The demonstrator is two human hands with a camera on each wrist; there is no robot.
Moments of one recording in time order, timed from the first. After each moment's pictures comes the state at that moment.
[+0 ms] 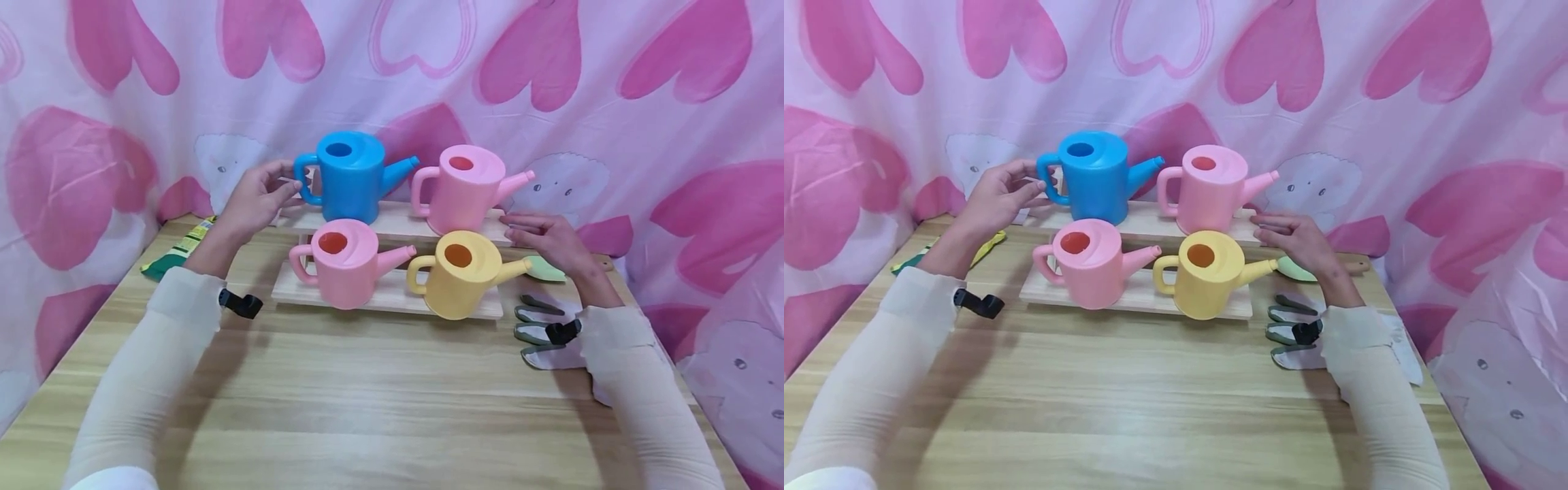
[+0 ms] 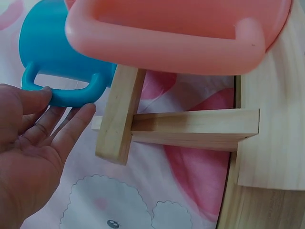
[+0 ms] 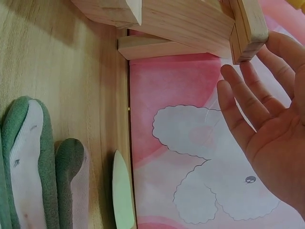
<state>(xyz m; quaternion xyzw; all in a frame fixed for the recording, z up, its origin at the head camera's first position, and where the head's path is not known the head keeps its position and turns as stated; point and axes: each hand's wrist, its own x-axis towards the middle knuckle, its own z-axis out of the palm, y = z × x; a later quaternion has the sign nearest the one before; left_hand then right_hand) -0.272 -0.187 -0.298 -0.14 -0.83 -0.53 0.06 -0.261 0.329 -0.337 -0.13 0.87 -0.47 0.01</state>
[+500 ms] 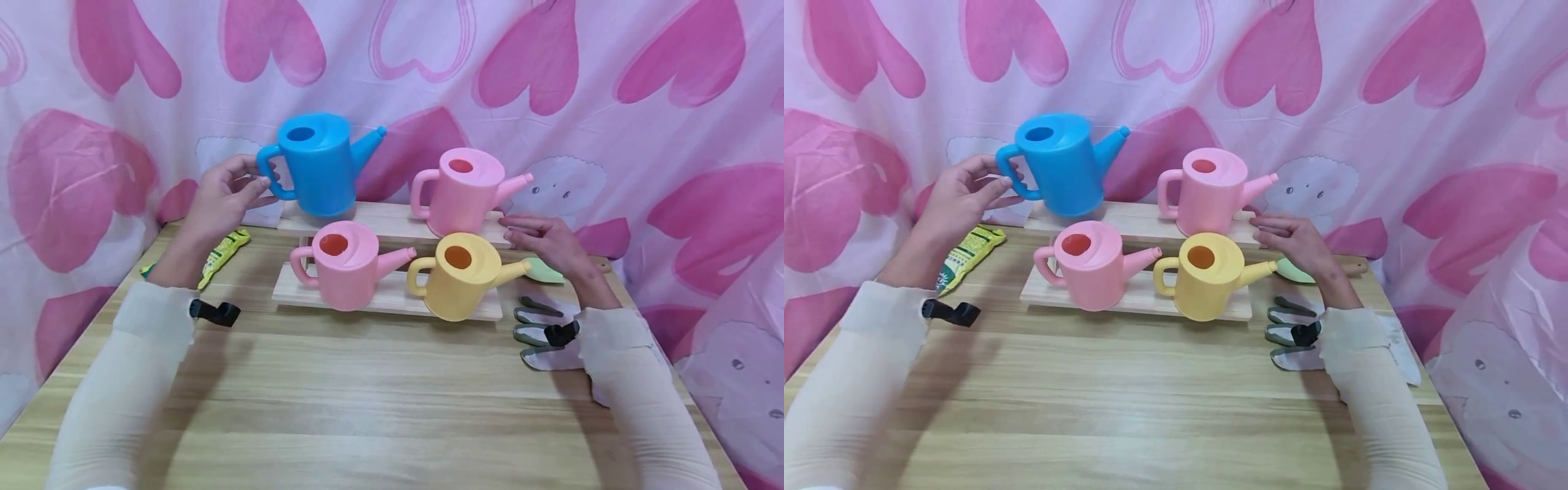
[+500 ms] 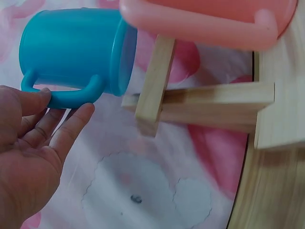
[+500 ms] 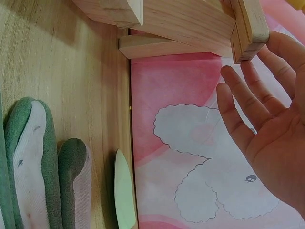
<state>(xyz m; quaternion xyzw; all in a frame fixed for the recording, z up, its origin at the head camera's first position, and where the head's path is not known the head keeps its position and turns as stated) -0.252 -0.218 -0.289 -0.14 -0.79 -0.59 0.11 -0.260 0.329 -0.337 -0.12 0.89 -0.44 0.01</state>
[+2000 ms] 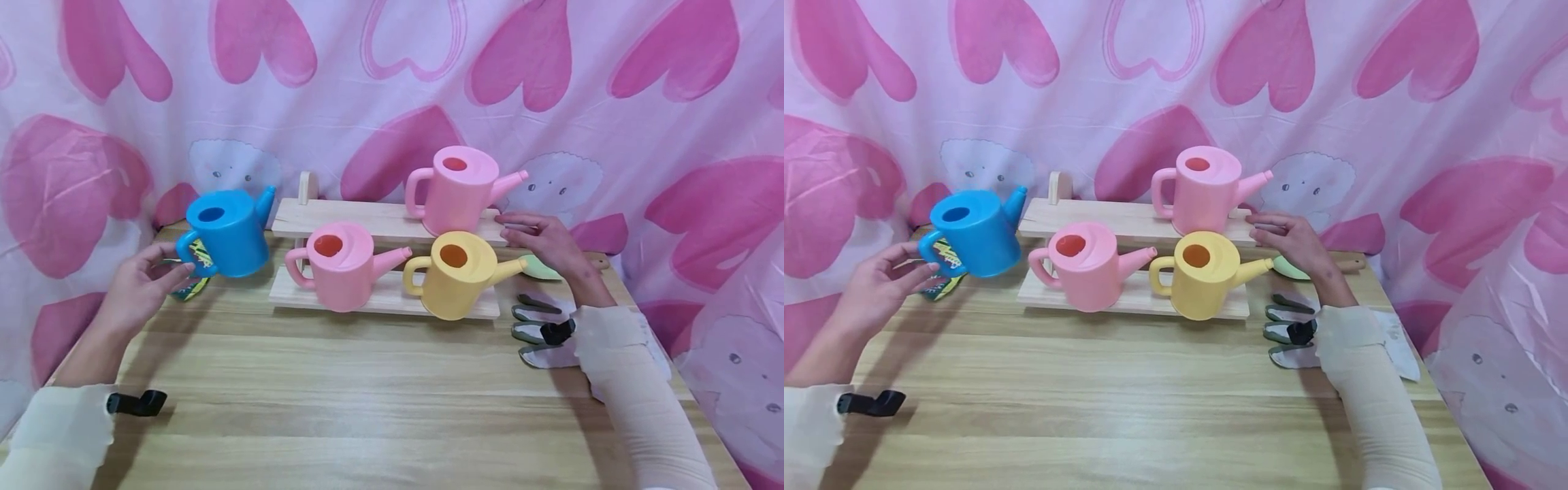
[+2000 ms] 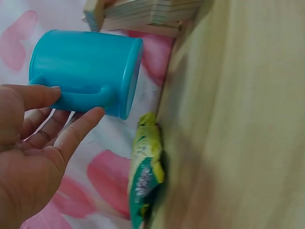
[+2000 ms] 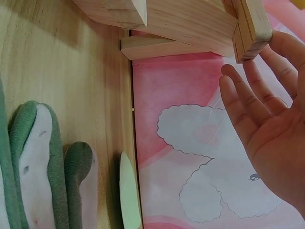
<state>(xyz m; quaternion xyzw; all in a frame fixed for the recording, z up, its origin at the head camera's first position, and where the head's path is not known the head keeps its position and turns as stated) -0.176 -0.321 -0.377 -0.09 -0.74 -0.66 0.08 -0.260 0.328 -0.341 -0.12 0.87 -0.47 0.01</state>
